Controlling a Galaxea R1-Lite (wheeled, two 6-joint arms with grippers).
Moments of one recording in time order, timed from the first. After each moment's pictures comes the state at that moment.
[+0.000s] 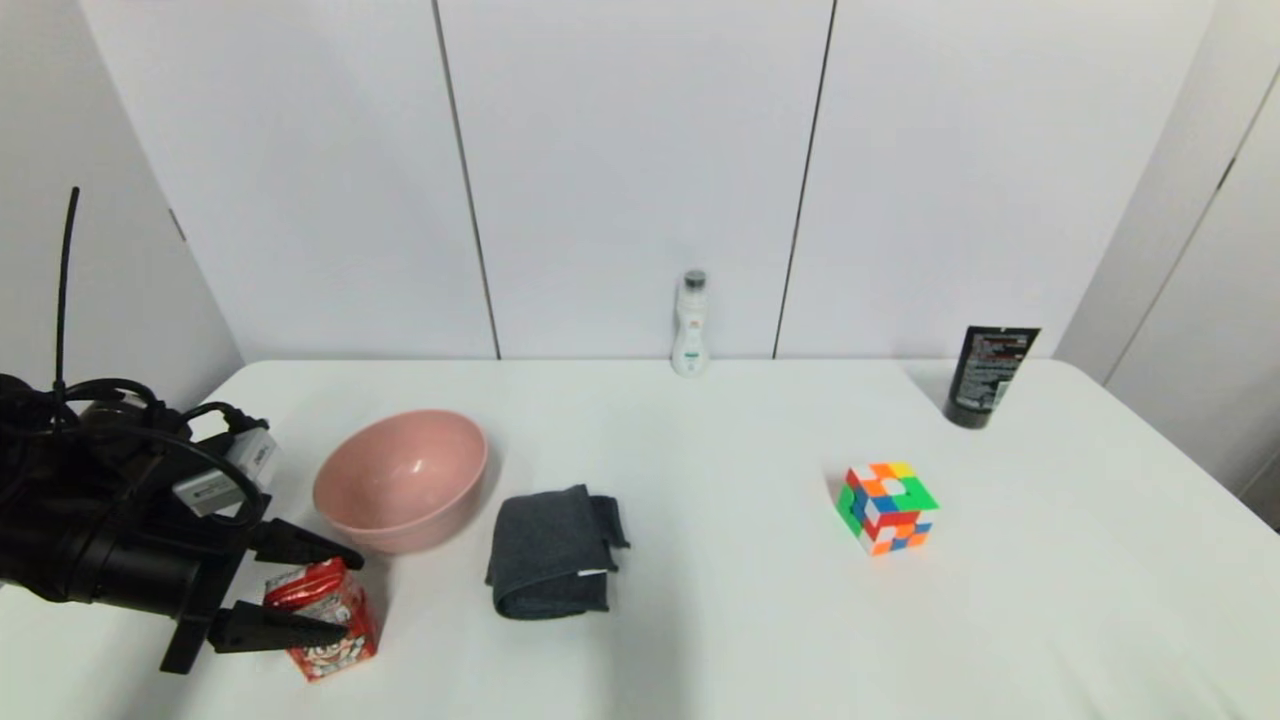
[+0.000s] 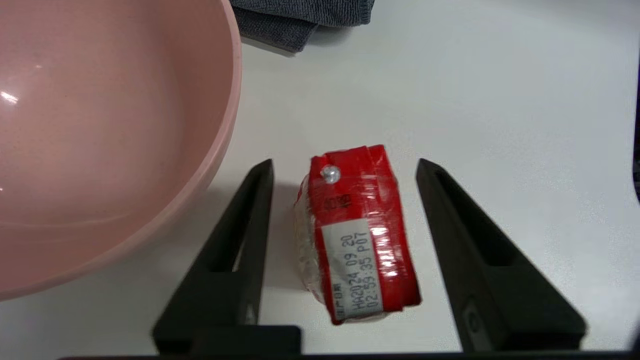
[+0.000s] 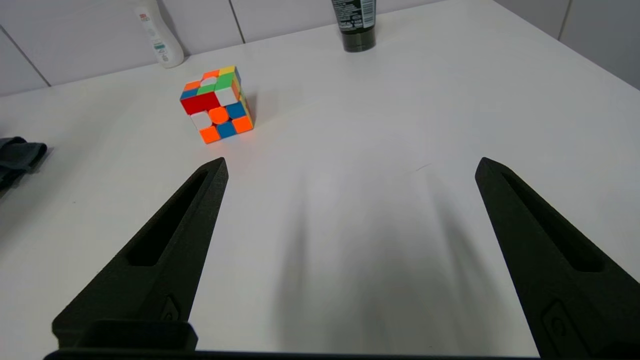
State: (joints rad) left arm 0.16 1.72 -0.90 0.66 -0.95 1.38; right arm 0.00 0.00 0.00 0.02 -0.05 0.18
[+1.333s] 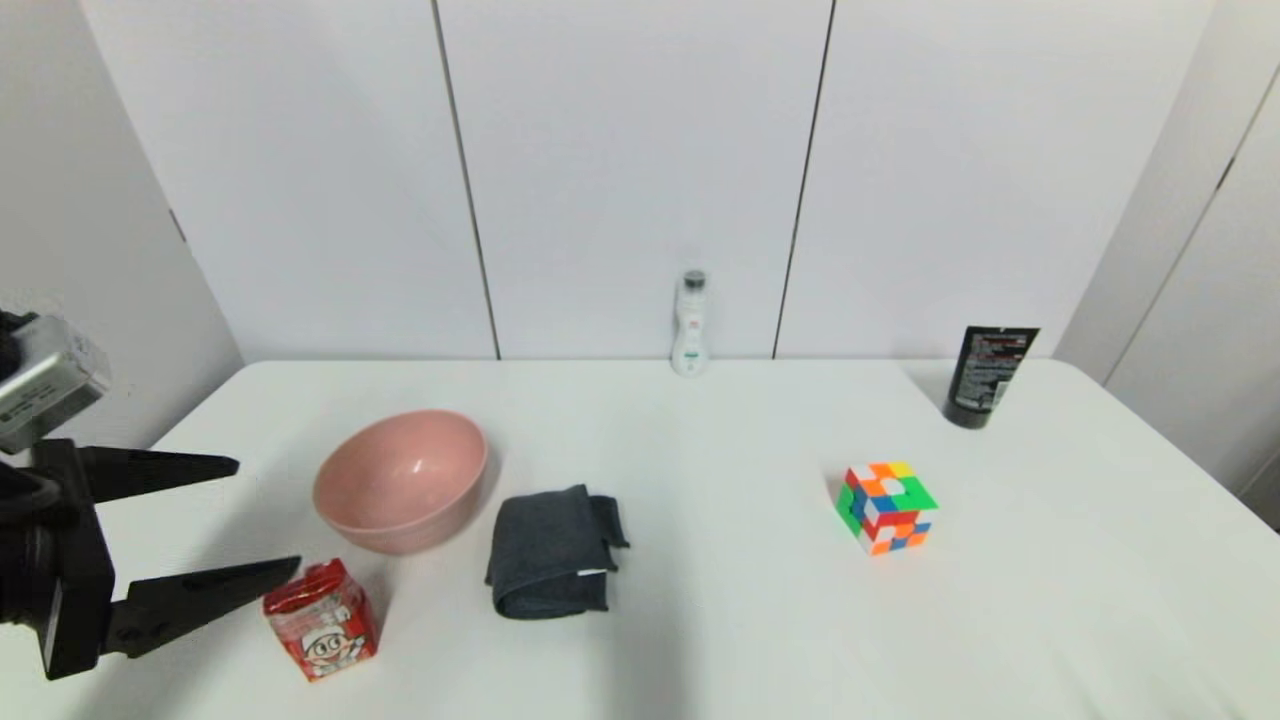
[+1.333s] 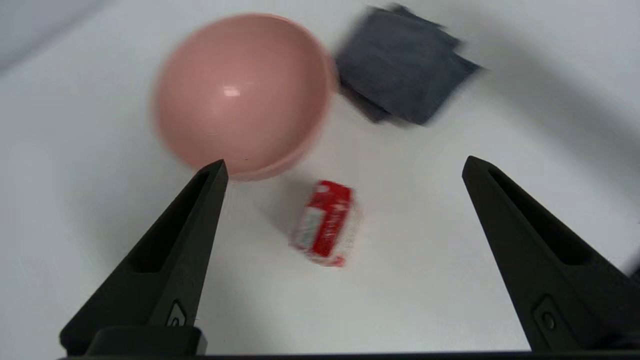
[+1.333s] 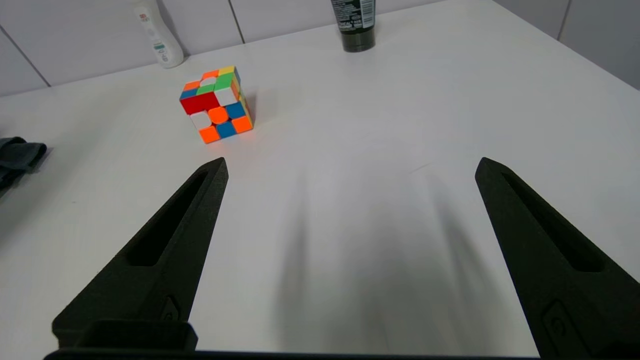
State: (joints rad) left arm -0.03 1.04 -0.74 0.25 -0.45 0.46; right arm 0.00 0.00 0.00 0.02 -0.05 0.18
